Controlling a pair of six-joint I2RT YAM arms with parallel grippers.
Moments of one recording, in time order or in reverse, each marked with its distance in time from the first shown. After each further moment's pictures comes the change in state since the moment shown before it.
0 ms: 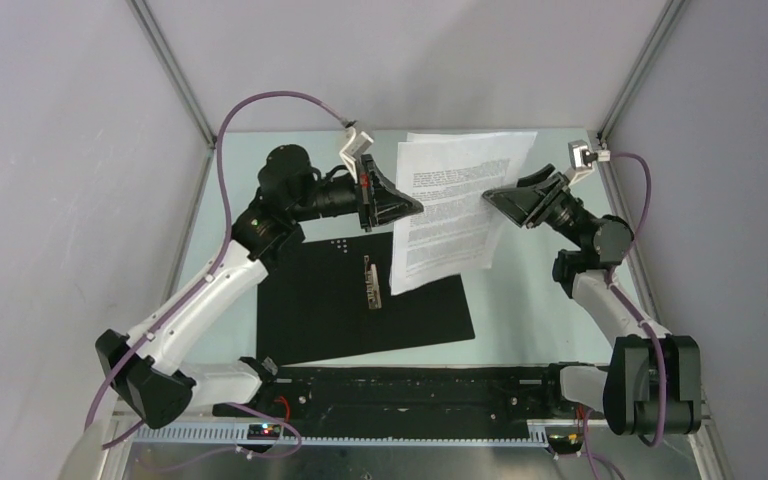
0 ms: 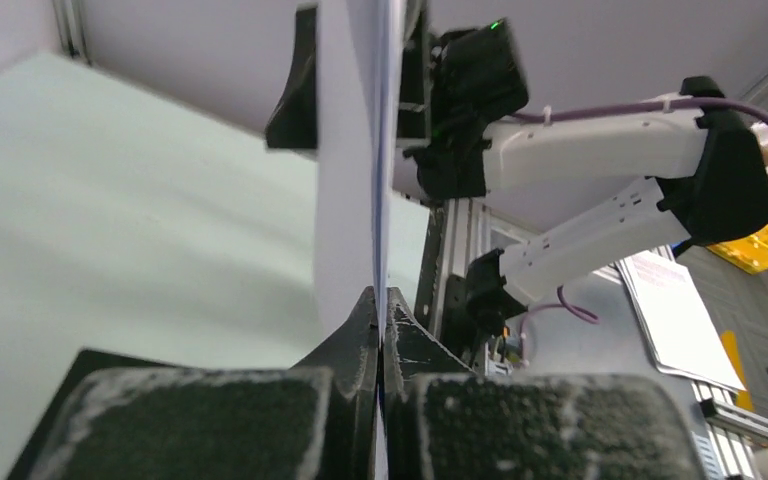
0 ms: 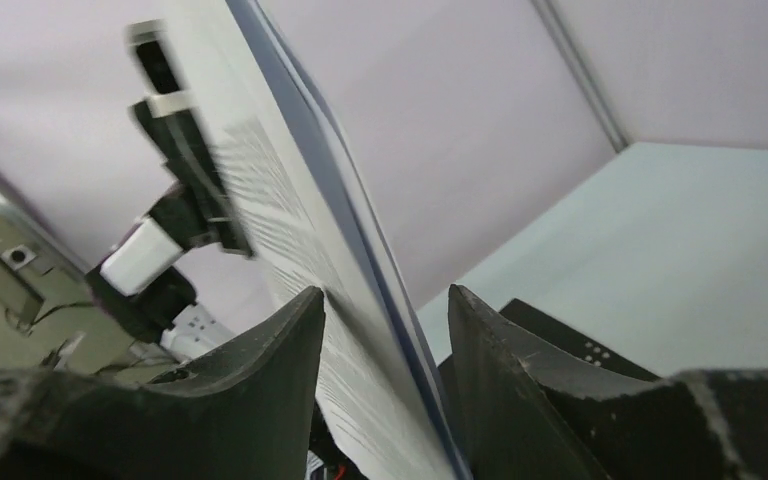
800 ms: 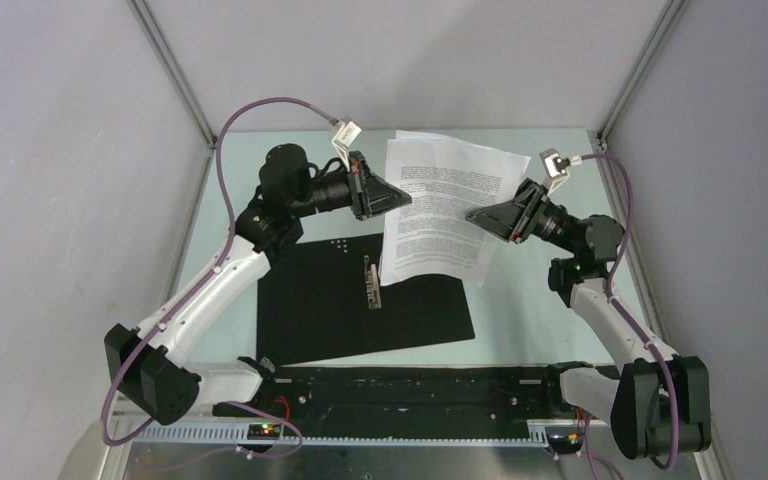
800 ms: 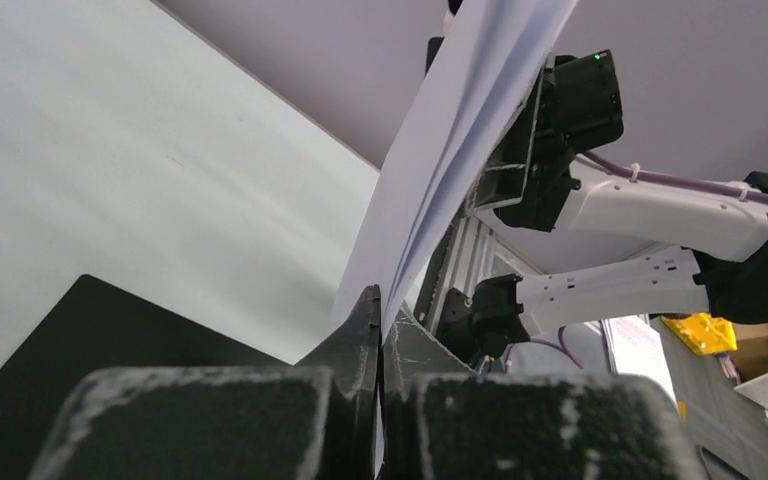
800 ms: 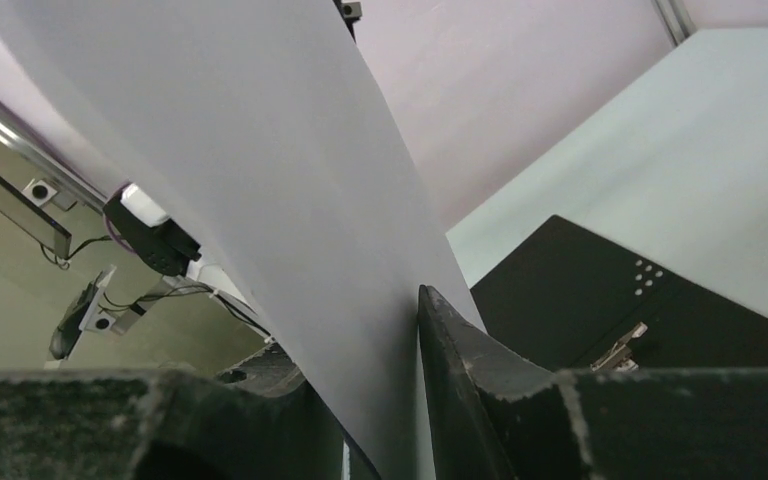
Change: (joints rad) left arm 0.105 0.029 -0.068 0.012 -0.029 -0.153; right arm 0.097 -0.090 0.008 -0.207 -0.110 -0.054
